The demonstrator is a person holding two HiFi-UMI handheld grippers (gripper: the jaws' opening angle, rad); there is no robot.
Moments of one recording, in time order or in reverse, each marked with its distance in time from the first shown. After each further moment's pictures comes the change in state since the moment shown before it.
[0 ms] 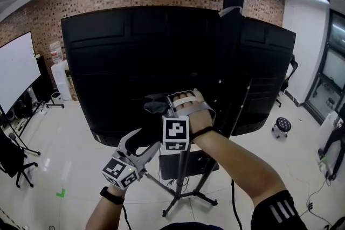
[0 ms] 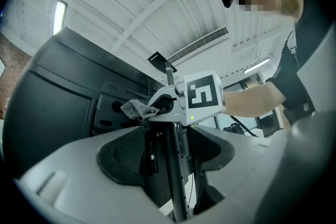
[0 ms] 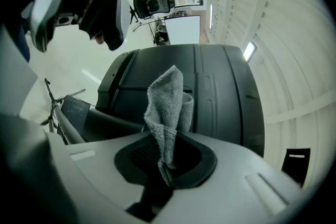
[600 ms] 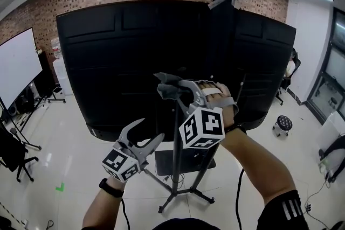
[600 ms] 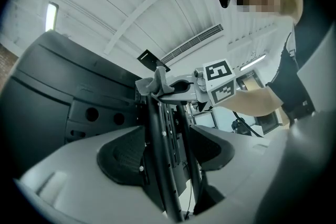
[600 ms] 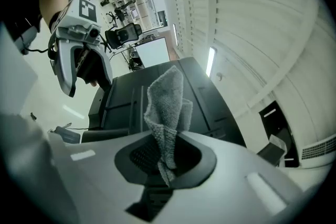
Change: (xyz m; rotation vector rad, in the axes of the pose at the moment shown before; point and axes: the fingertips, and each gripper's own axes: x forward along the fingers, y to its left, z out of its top) left arm 0.044 -0.035 0.011 0.044 -0.012 -0.032; right arm -0.085 -0.053 -0.062 0.332 -0.235 -0.120
